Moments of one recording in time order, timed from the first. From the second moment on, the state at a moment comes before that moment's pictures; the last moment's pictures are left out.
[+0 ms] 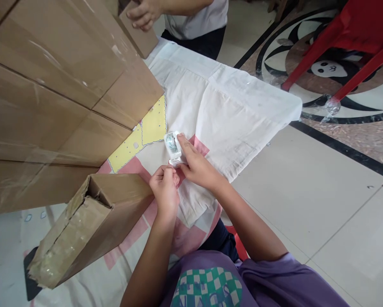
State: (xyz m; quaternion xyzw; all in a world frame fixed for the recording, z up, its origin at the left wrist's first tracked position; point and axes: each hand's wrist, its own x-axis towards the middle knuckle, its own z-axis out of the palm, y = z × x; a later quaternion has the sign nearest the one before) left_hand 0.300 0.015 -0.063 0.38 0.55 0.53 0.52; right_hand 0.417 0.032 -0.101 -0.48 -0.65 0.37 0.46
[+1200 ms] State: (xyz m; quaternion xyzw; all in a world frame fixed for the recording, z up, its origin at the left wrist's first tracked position) left_hand 0.255 0.007 -0.079 0.53 0.54 0.51 0.41; right_hand 0.370 -0.004 -0.063 -0.61 -0.31 0.51 0.52
